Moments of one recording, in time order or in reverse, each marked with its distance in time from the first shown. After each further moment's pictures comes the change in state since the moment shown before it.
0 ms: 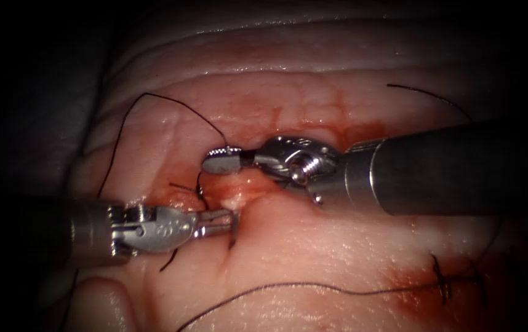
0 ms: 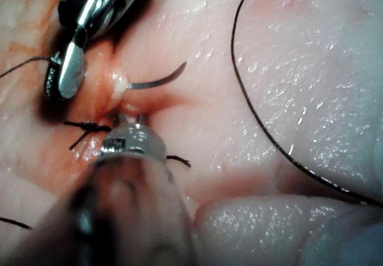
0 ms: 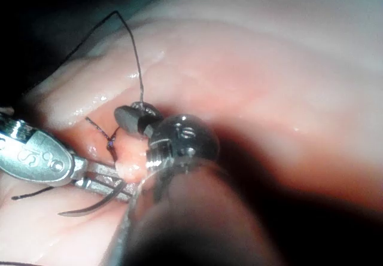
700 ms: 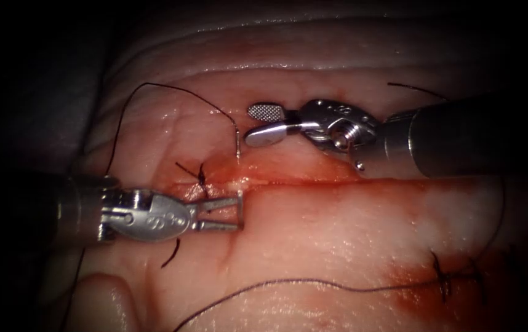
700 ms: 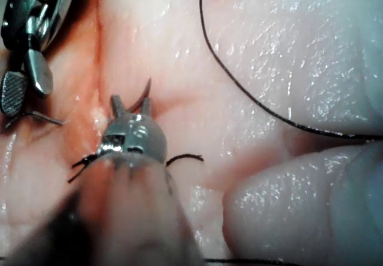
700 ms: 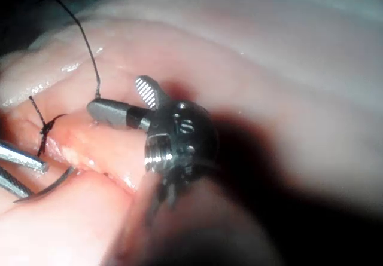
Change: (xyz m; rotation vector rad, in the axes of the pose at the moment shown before) right arm 0.004 0.008 -0.005 -0.059 0.121 -0.119; left arm 0.004 -0.001 -0.001 -0.108 0.202 0.333
